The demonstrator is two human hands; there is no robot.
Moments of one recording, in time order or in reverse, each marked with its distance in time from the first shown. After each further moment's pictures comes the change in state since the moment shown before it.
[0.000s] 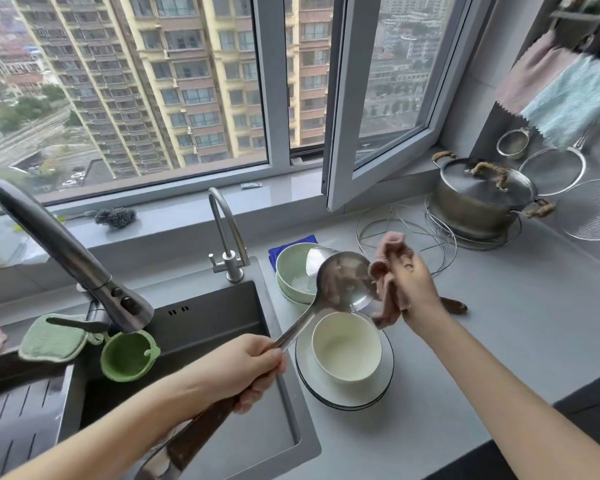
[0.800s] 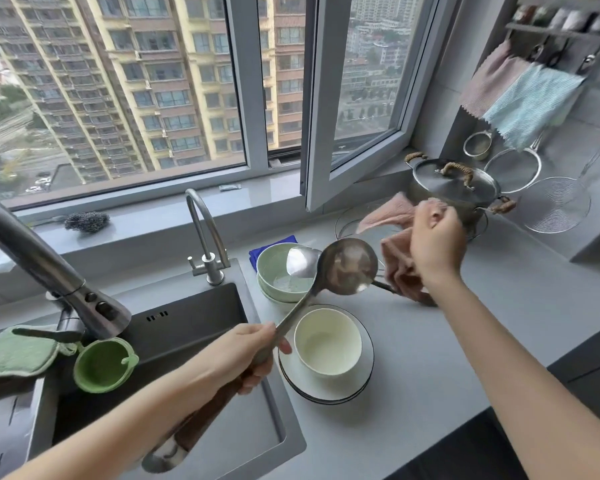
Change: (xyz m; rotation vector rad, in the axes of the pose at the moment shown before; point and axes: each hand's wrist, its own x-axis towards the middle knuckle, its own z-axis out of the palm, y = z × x) left_hand 0.018 0.004 0.010 -0.102 0.048 0.093; right_hand 0.016 -0.061 -0.033 -0.521 0.552 -0.216
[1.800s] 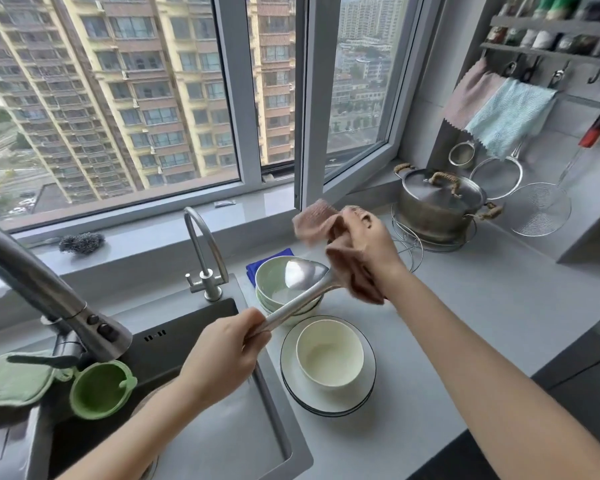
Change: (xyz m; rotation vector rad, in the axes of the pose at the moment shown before) left_hand 0.011 -0.011 -0.032 0.819 0.503 0.671; right_hand -0.035 -0.048 0.031 0.485 -0.562 0.096
